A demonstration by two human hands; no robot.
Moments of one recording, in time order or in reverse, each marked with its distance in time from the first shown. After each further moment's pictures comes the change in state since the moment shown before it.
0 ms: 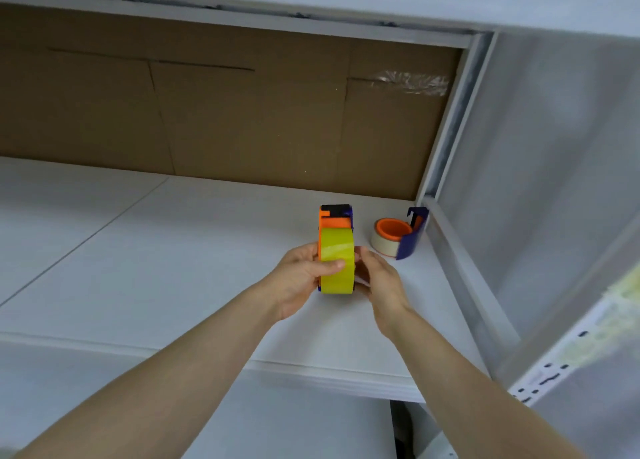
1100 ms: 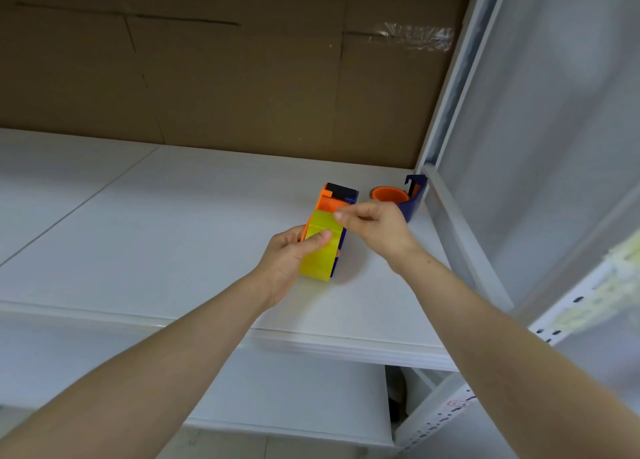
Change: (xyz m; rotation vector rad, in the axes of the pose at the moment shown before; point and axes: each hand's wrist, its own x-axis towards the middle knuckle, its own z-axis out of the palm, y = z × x) left_hand 0.000 -0.031 -0.002 0.016 0.160 0.044; right_hand 0.010 -0.032 -0.019 -0.461 -0.124 -0.357
